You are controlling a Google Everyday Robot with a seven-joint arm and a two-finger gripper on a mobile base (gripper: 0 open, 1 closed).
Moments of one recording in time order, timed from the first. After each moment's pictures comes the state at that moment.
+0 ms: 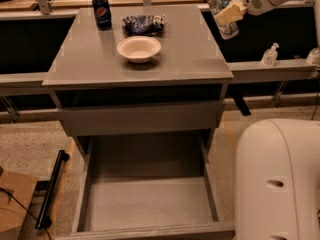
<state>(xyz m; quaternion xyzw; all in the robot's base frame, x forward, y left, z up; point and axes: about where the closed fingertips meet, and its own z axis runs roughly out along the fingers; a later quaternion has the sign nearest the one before) 0.799 -0.208 0.977 -0.42 0.79 0.08 0.45</state>
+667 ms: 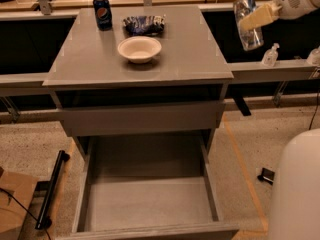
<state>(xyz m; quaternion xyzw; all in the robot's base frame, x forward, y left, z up) 0.717 -0.255 0.986 -0.33 0.85 0.15 0.38</state>
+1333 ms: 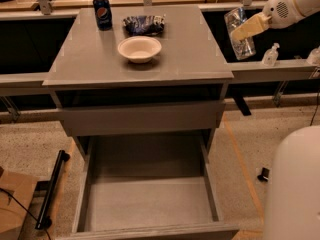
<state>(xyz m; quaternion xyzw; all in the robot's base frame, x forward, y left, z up) 0.717 -0.244 0.956 -0.34 0.86 0.17 0.35</state>
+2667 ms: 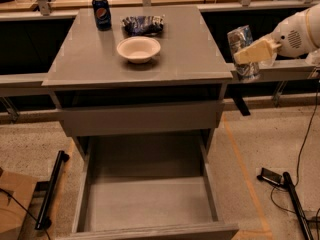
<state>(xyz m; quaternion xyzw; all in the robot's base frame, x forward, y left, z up) 0.623 -0.224 0.945 -0.35 0.84 0.17 0.38</state>
